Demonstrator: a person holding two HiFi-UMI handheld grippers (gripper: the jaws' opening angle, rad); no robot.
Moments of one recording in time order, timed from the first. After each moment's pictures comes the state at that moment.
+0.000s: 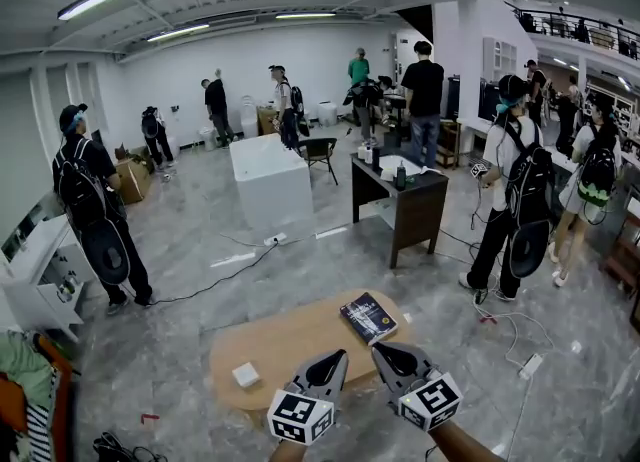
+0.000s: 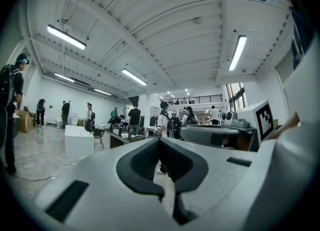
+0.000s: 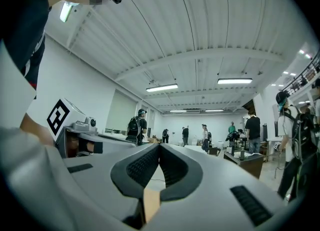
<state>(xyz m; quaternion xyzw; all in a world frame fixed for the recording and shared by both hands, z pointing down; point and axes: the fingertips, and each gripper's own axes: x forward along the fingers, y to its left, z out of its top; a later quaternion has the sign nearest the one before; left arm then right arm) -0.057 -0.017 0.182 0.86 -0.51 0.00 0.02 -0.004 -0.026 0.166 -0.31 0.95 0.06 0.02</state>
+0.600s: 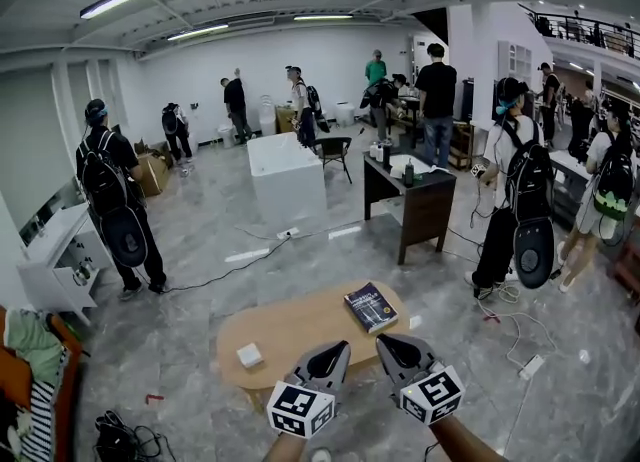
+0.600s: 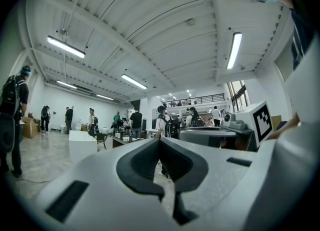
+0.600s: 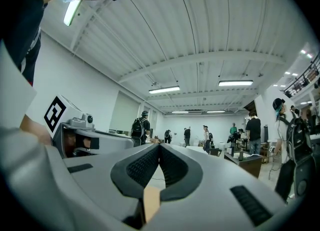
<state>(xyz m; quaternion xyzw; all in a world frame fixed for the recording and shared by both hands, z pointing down) -0.006 0.053 0.168 0.85 -0.53 -0.01 -0.01 0.049 0.035 0.159 -0.30 0.95 0.07 0.03</state>
